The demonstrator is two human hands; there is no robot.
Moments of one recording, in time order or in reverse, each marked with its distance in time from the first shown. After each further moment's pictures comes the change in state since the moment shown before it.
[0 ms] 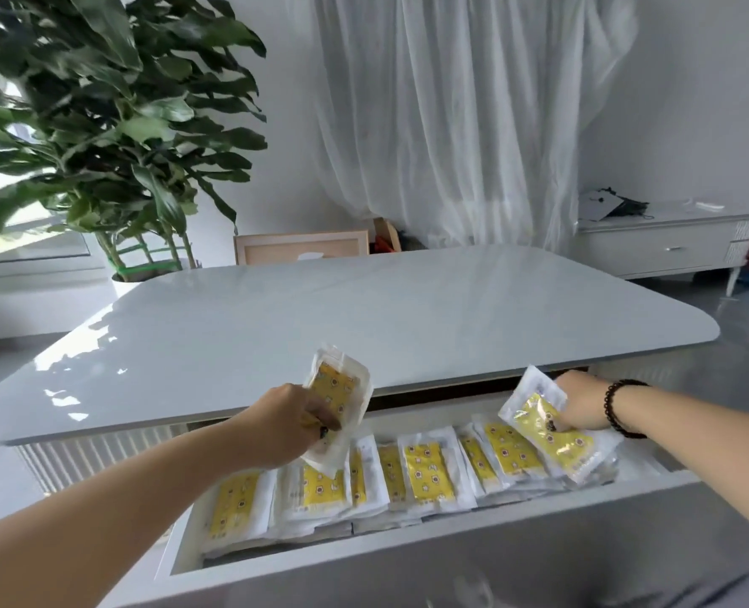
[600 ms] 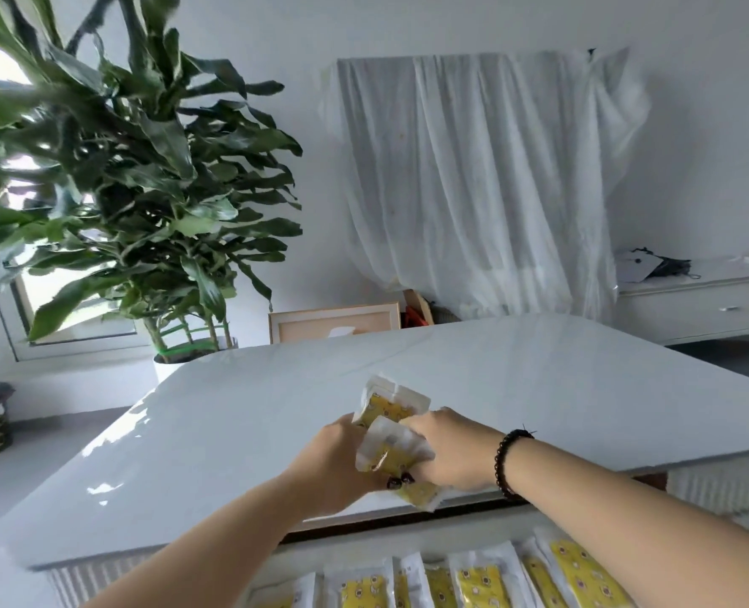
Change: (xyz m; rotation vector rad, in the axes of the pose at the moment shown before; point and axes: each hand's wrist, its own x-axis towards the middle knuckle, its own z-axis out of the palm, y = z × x) left_hand 0.061 0.006 -0.042 -0.100 0.157 0.239; right_hand -0.001 -0.189 -0.051 0.268 0.145 -0.738
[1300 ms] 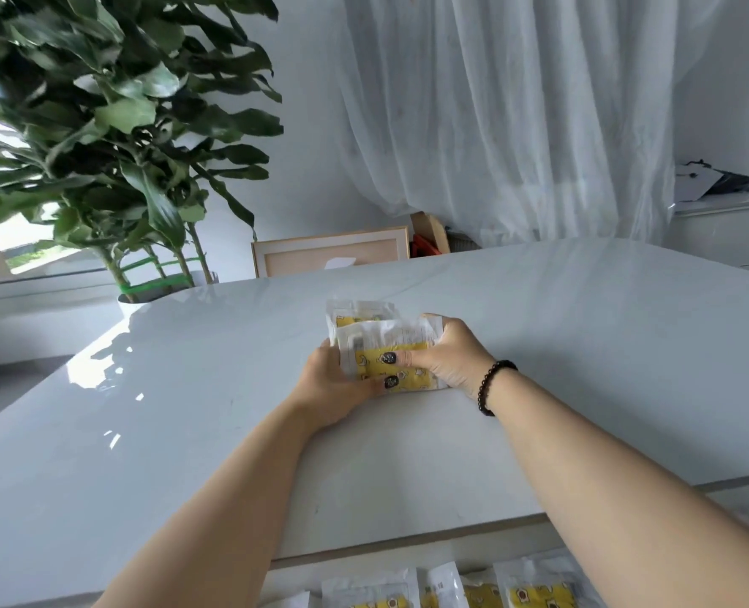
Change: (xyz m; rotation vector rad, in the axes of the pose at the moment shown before) left_hand 0.126 -0.136 0.036 -0.418 0.236 -0.281; right_hand 0.170 0.101 0.051 0.862 0.314 0.132
